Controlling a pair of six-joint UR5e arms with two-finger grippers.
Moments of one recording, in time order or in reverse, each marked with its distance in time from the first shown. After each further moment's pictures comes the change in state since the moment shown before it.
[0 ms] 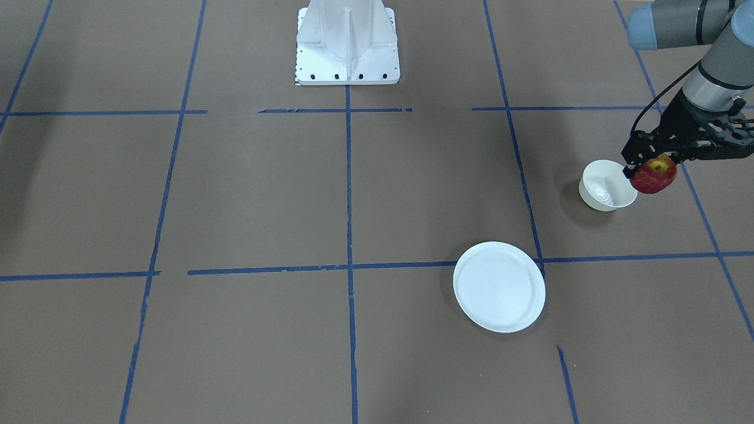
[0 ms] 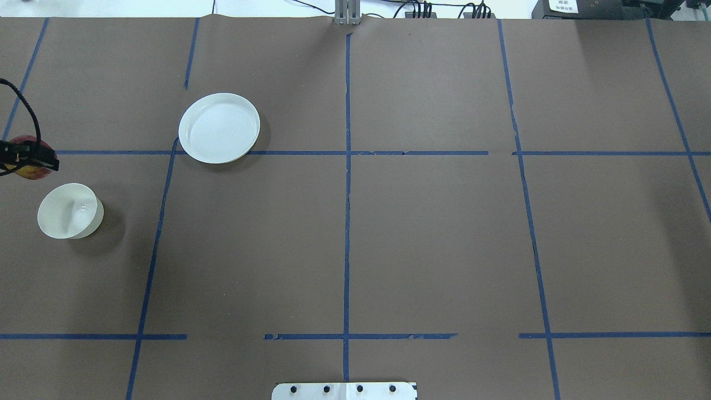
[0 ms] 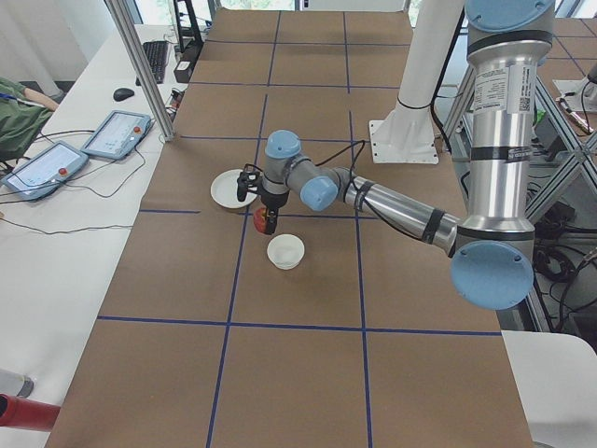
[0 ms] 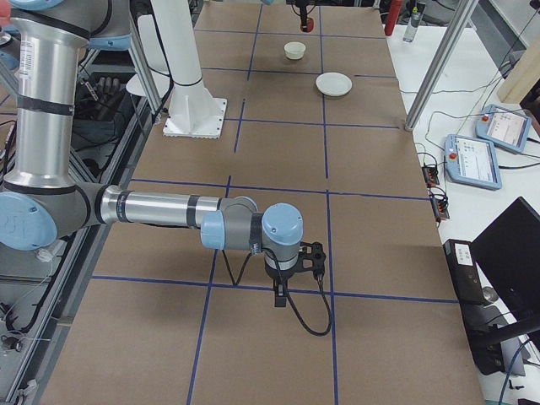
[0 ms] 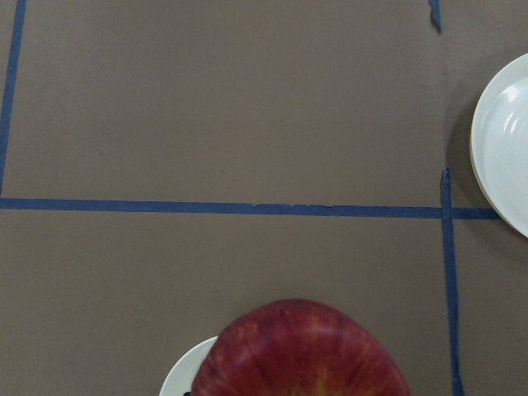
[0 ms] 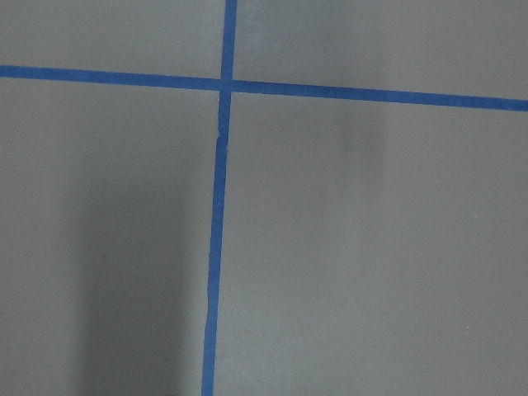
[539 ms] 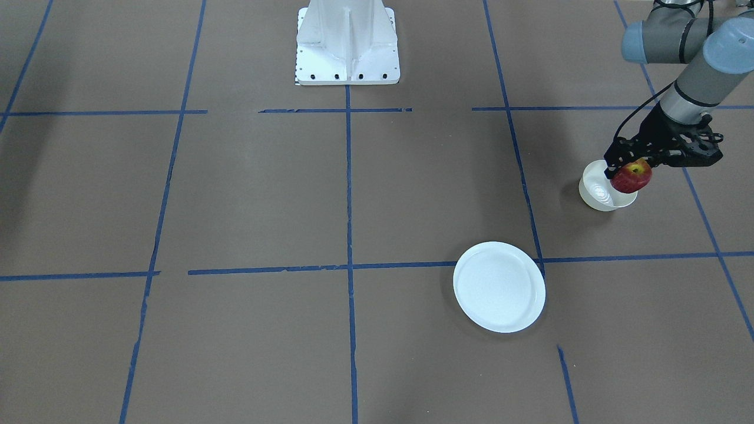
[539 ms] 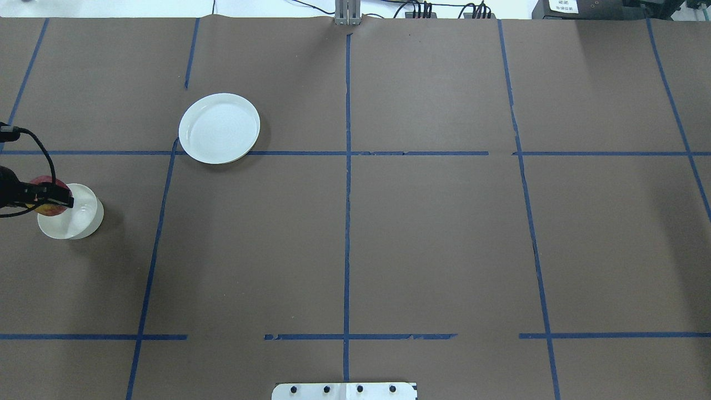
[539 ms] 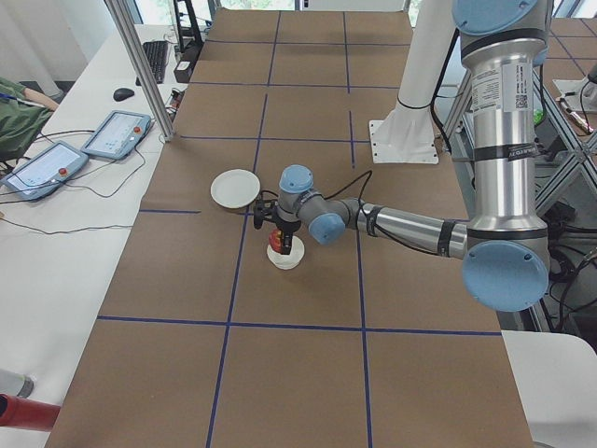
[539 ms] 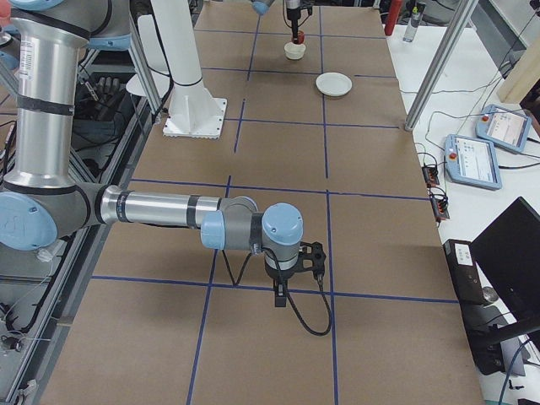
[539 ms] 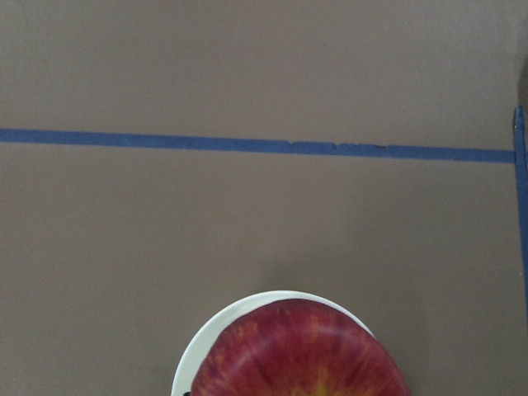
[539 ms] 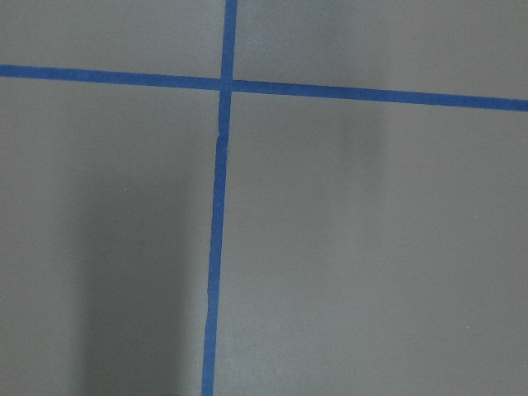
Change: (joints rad) left arm 0.116 0.056 0.108 -0.192 0.002 -0.087; right arm -0.001 0.000 0.000 0.000 0.000 0.000
